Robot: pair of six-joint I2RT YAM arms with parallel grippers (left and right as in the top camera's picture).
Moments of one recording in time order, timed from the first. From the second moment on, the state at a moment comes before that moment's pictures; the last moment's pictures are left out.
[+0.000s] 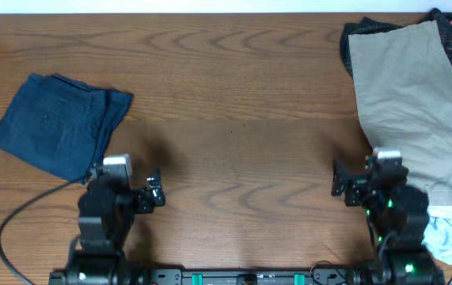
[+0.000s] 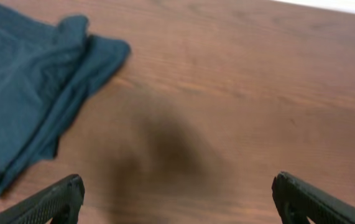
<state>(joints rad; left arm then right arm) -0.05 0.43 0.42 -0.56 0.05 -0.17 0.05 0.48 0.38 -0.38 -0.04 0.04</state>
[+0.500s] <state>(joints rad) -0.05 0.98 0.83 -0.90 0.13 -0.17 0.03 1.24 0.87 -0.72 0.09 0.07</state>
